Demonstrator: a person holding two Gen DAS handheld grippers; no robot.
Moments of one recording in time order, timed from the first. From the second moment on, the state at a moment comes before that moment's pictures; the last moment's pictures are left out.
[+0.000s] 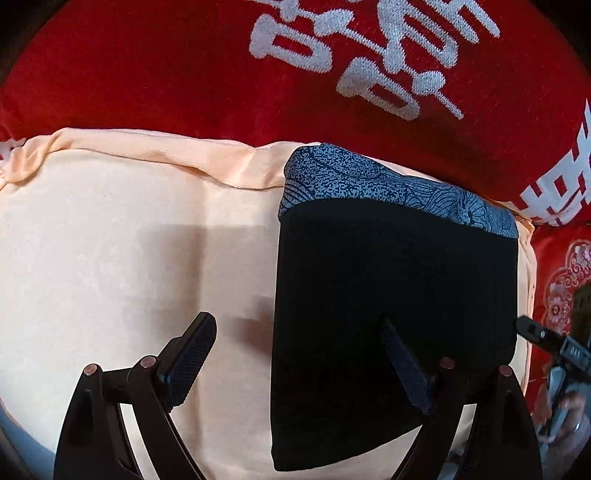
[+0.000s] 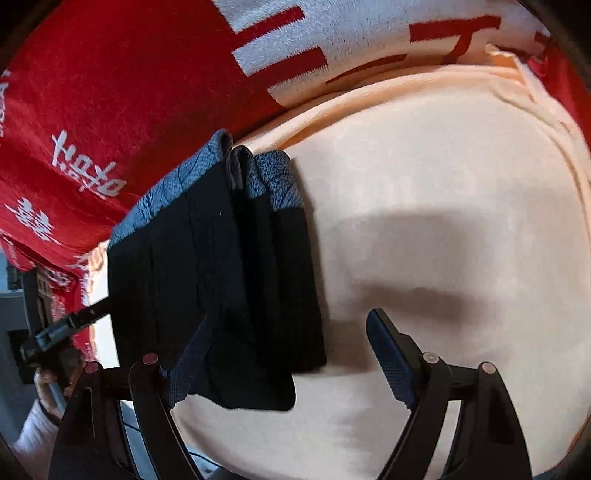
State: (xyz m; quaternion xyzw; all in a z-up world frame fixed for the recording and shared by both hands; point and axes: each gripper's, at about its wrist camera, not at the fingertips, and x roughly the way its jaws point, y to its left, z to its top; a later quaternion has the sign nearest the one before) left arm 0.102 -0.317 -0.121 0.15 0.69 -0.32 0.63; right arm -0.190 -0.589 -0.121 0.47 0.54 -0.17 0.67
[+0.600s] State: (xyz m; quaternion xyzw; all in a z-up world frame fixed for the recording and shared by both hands) left arm 0.113 -0.340 -0.172 0.08 0.72 -0.40 0.56; right arm -0.151 -0.602 -0.173 0.52 0.53 0.00 0.67
